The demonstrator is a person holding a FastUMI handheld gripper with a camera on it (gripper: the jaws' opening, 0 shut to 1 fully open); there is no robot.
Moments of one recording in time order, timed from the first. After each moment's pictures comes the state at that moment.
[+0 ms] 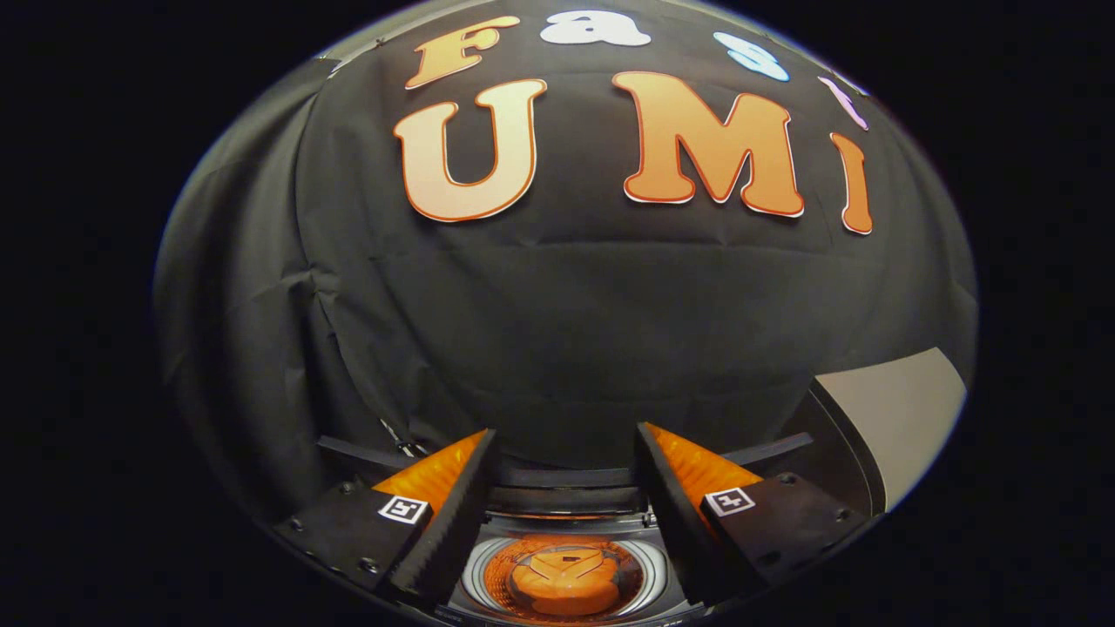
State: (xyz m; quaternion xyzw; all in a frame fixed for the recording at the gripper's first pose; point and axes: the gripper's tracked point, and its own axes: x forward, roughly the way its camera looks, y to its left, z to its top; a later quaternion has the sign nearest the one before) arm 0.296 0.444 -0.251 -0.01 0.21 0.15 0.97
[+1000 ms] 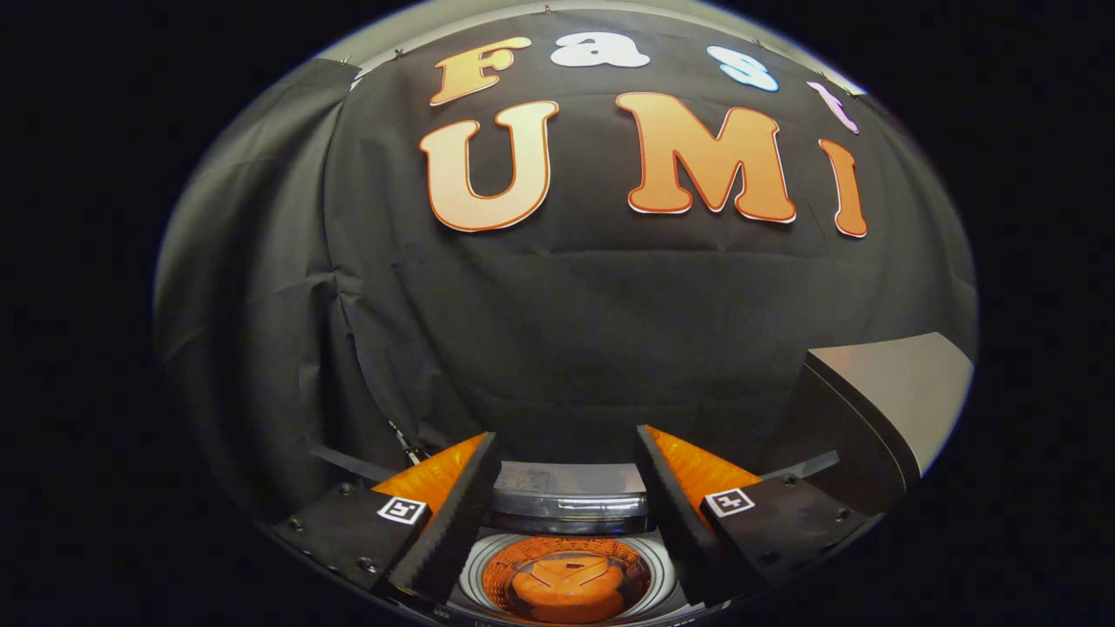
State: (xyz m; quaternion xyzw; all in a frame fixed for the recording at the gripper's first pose) arm 0.268 0.440 -0.273 -0.01 0.16 0.17 0.97
